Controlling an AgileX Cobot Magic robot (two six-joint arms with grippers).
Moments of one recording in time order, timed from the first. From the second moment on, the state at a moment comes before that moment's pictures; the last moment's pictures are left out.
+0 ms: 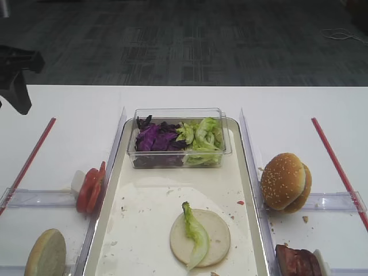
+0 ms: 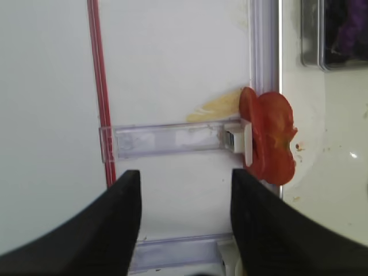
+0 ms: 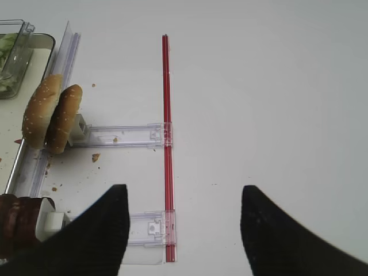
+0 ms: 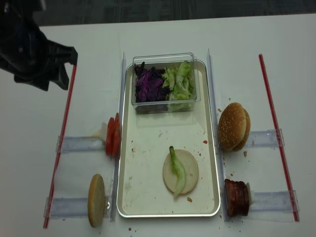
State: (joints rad) left arm -0.09 1.51 -1.33 -0.04 1.24 -0.09; right arm -0.04 -0.02 -0.47 -0.01 1.14 0.00
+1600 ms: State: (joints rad) left arm -0.40 1.74 -1.41 -0.08 1.23 -0.29; right arm -0.04 -0.02 -0.47 -0.01 1.14 0.00
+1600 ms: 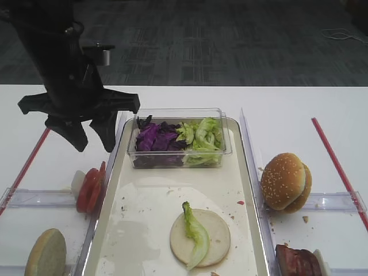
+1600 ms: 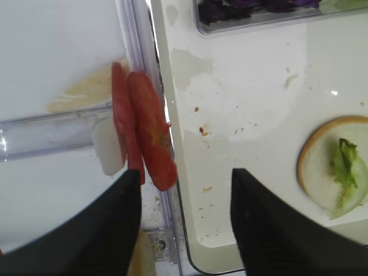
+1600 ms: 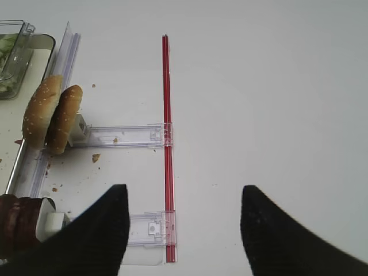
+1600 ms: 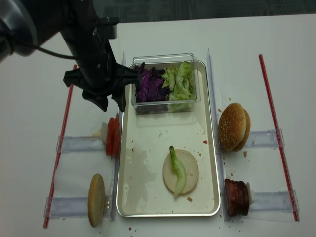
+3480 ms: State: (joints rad) left arm -0.41 1.96 -1.41 -0.05 1.21 -0.33; right arm -0.04 -0.02 -0.47 -0.01 1.14 0.01
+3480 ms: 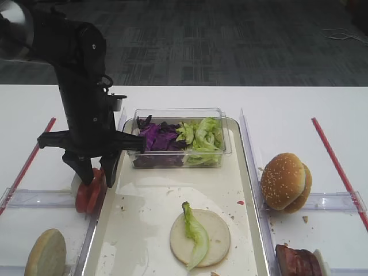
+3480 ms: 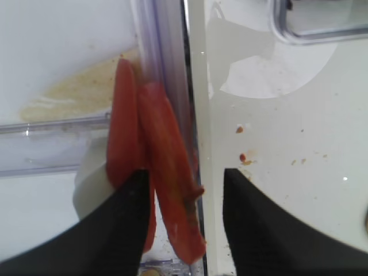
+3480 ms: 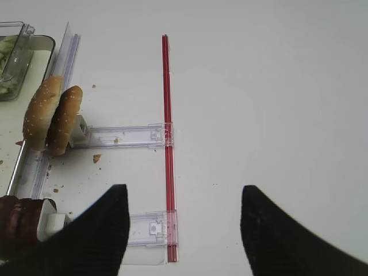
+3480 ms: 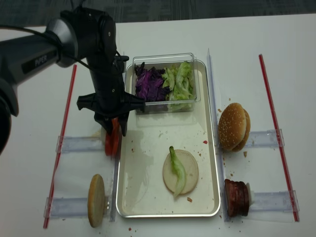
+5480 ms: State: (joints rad) left arm -0.41 2.02 -1.42 -0.03 1.21 -0.34; right arm -0.04 -0.02 -0.47 -0.01 1.14 0.01
